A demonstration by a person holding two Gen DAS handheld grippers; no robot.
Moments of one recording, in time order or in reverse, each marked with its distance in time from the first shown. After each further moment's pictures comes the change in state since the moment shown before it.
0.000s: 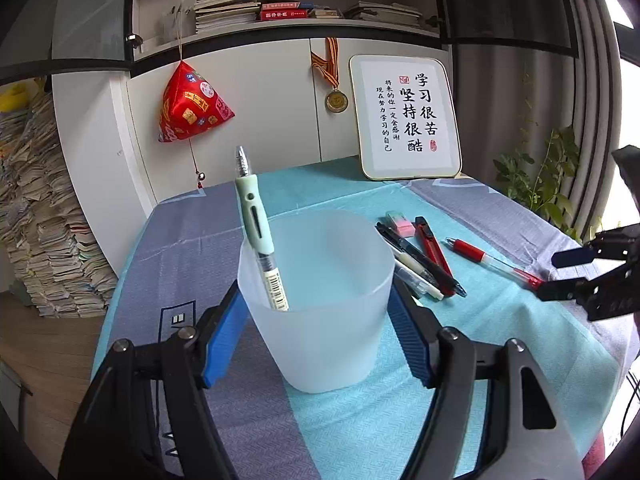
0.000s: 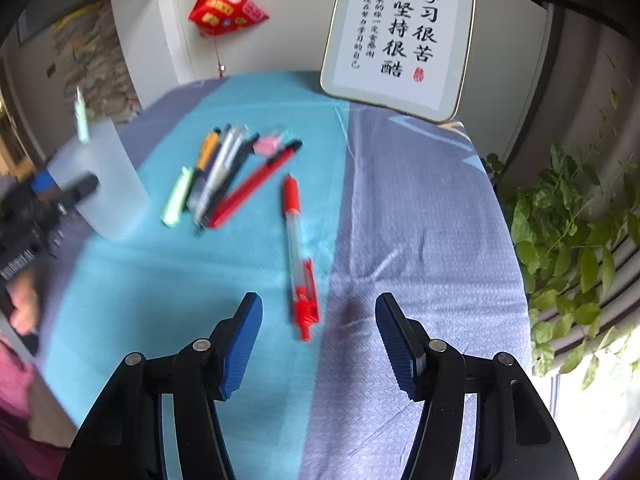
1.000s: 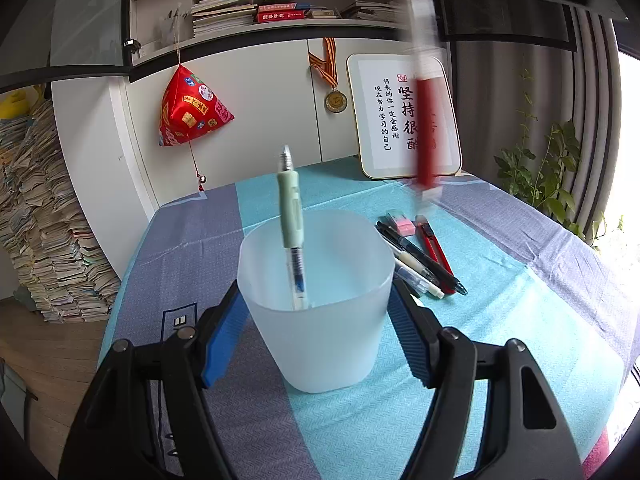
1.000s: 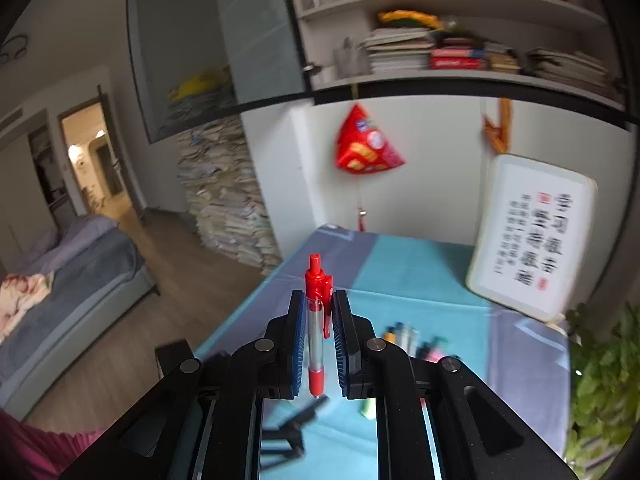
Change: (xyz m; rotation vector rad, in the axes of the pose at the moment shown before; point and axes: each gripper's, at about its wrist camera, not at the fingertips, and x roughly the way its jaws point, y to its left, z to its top) left arm 0.000 -0.003 0.000 0.016 -0.001 0.011; right arm -0.121 0.115 0.130 -0.123 -0.356 0.365
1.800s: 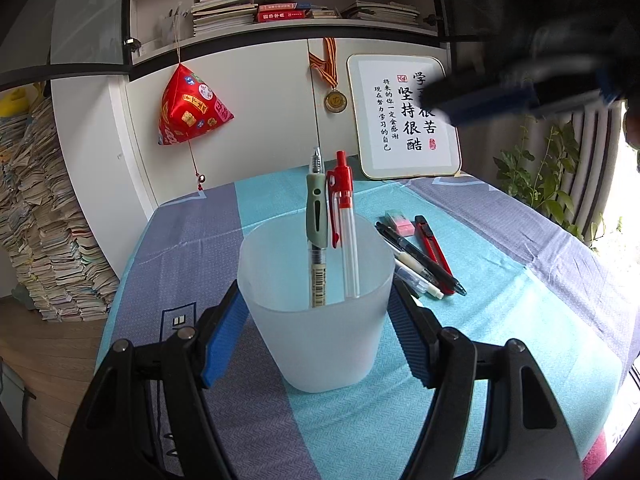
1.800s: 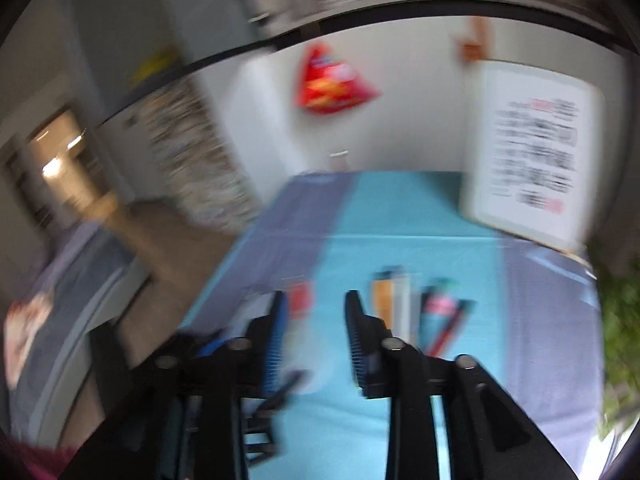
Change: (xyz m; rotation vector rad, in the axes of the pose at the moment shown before) left arm 0.000 -0.002 0.000 -0.003 0.000 -0.001; right arm 0.041 -0.054 -0.040 0.202 0.149 -0.090
